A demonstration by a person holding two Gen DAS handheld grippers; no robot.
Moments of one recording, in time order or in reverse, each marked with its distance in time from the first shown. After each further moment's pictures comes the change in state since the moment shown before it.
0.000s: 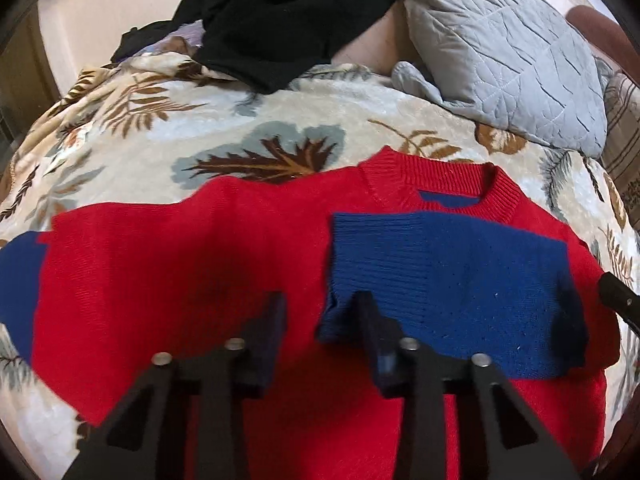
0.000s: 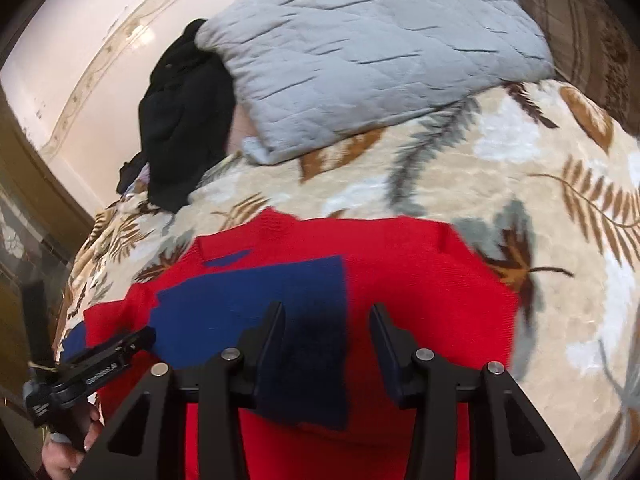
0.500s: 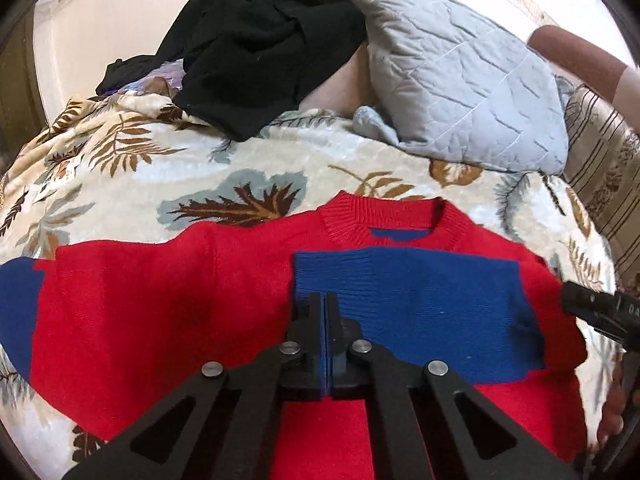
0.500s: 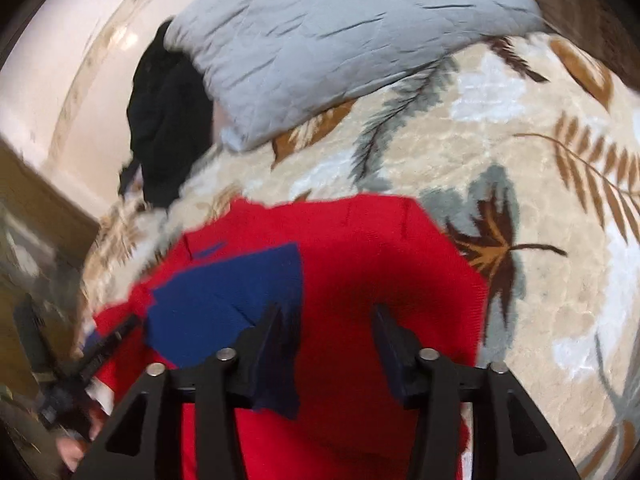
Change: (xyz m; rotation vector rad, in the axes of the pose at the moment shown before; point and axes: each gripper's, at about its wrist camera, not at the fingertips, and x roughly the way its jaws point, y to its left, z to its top) left arm -0.038 -0.007 0.000 0.026 -0.130 -0.100; right arm 0.004 -0.039 0.004 0.109 0.089 0.070
